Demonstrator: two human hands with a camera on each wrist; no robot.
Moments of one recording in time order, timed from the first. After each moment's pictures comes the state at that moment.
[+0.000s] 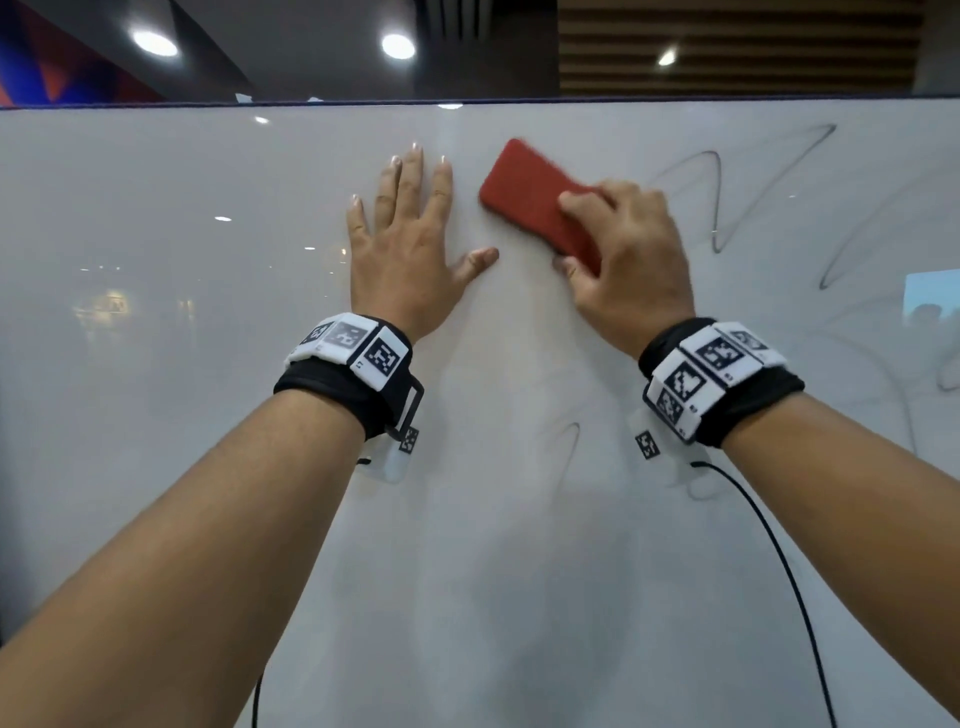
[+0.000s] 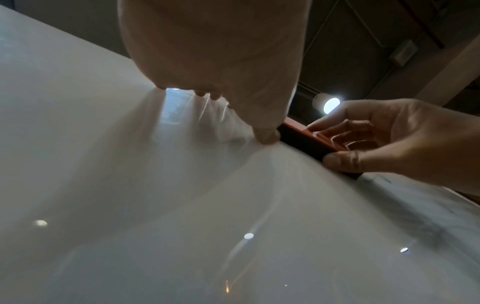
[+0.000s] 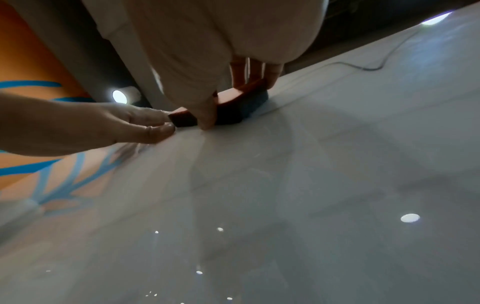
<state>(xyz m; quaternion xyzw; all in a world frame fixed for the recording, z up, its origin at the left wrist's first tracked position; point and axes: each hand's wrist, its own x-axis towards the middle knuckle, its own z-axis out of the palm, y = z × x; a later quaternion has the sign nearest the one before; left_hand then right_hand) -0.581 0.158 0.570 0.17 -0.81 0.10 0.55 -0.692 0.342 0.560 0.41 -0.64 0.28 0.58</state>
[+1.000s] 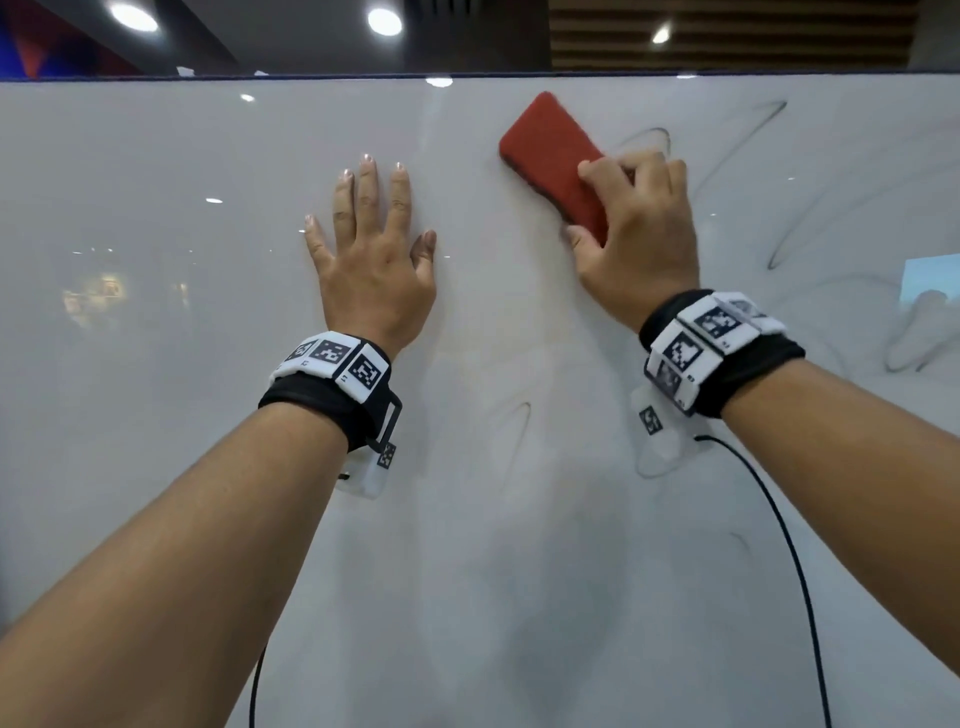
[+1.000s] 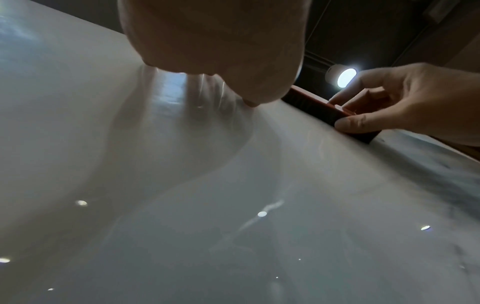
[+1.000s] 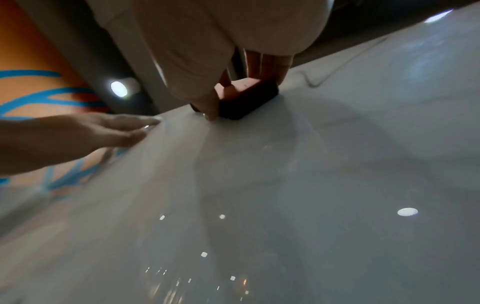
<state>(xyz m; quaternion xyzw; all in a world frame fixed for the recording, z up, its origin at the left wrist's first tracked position) -0.599 0.178 0.538 0.22 -0.78 0.07 0.59 -0.717 0.383 0.563 0.39 -0.65 0.29 0.59</state>
